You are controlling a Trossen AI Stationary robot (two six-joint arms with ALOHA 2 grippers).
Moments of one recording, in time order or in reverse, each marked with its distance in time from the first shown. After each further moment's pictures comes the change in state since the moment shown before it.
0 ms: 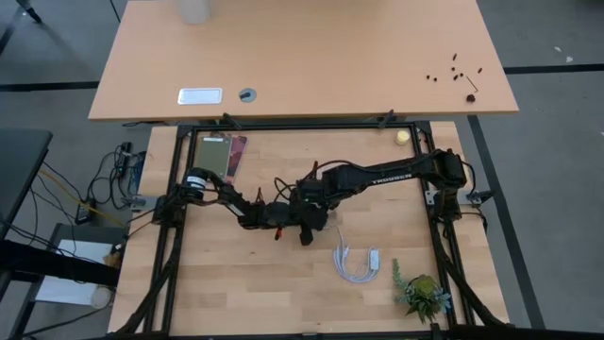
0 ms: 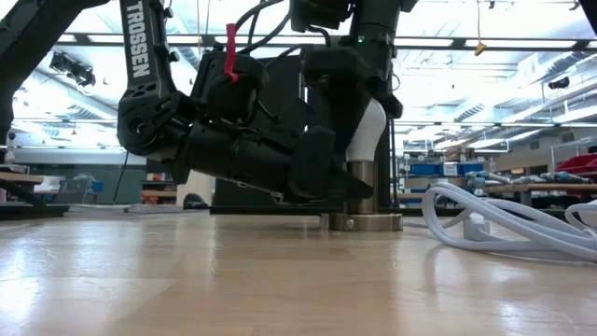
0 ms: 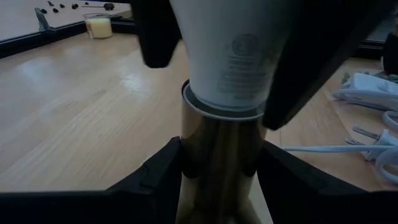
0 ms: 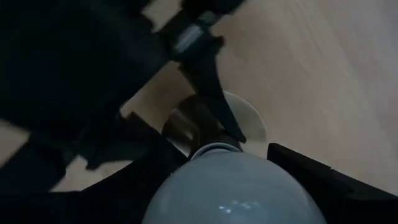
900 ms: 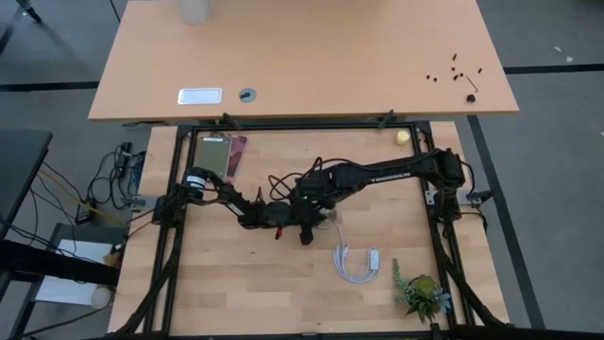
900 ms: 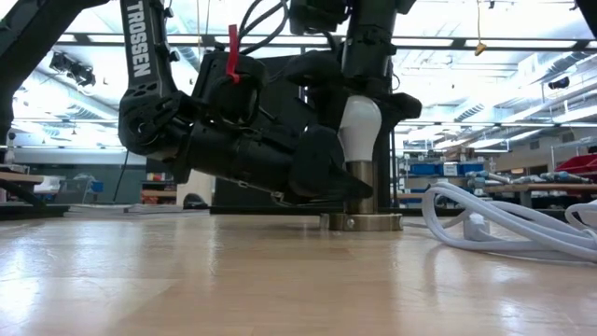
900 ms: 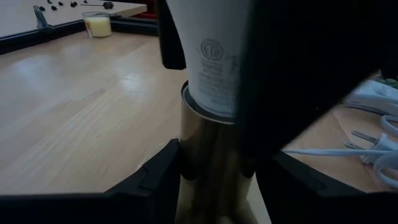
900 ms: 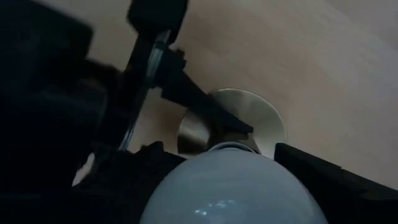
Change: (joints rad) left arm 0.003 -0.002 0.002 -0.011 0.011 -0.019; right arm -0.018 0.002 0.022 -0.006 -0.006 0.388
